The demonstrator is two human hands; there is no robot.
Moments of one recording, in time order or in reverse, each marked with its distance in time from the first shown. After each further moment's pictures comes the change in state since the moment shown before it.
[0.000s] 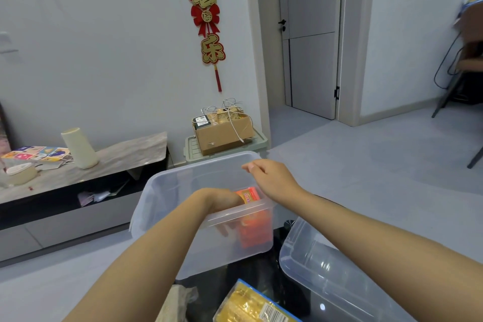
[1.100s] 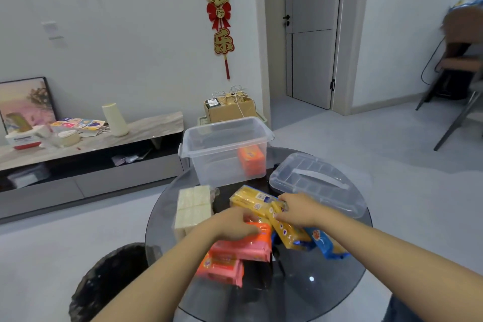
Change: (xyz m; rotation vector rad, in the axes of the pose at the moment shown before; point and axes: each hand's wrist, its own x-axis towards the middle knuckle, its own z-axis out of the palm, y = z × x) left_hand -0.192 -0.116 0.170 0.322 0.187 0.373; right_hand -0.249 -0.016 -0.002 -0.539 -0.400 0.222
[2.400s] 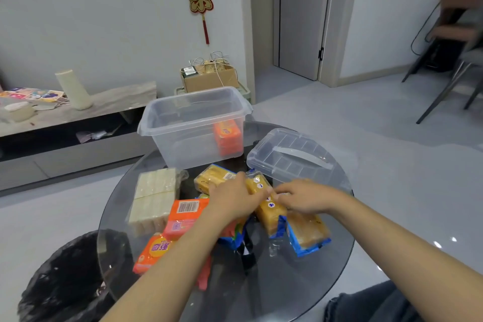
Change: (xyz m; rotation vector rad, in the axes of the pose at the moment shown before) left_hand 0.066 0.044 0.034 0.094 0.320 -0.123; right_hand -0.006 0.045 -0.020 0.035 -0.205 -0.045
